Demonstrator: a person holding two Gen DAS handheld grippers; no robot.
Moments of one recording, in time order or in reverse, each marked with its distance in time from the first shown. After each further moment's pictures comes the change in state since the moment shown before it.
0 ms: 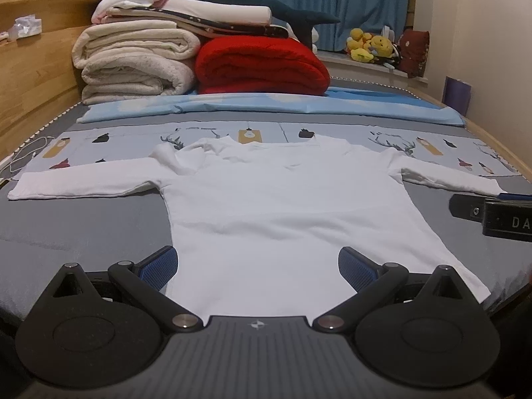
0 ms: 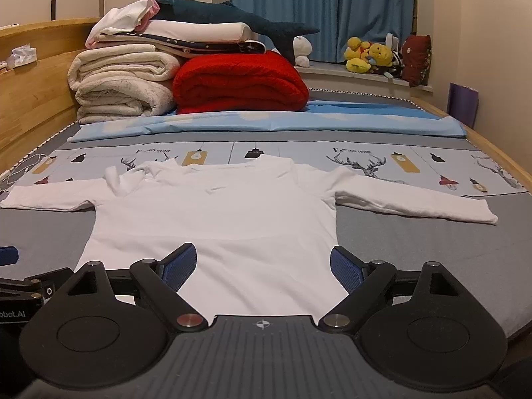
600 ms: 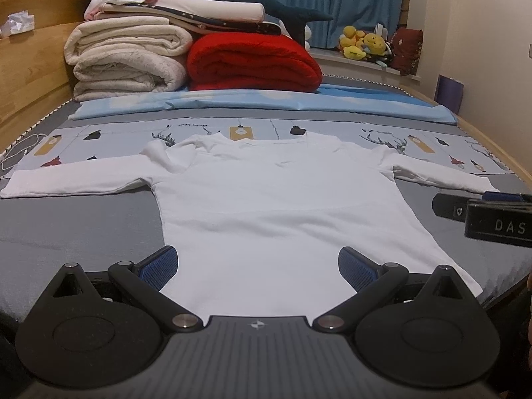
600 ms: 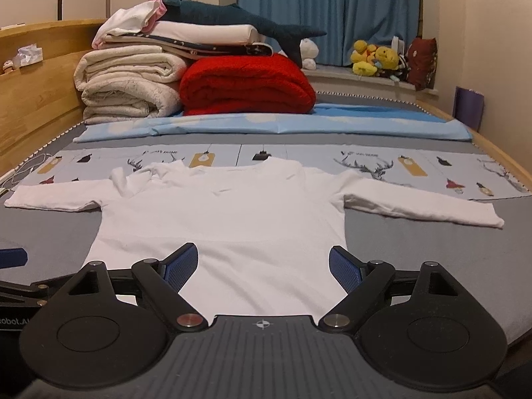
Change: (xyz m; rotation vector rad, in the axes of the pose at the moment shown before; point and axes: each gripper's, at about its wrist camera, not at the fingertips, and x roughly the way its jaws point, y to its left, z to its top) left arm 0.002 0.003 0.000 -0.002 0.013 -0.031; right arm 0.004 0.007 0.000 -0.014 0.001 0.002
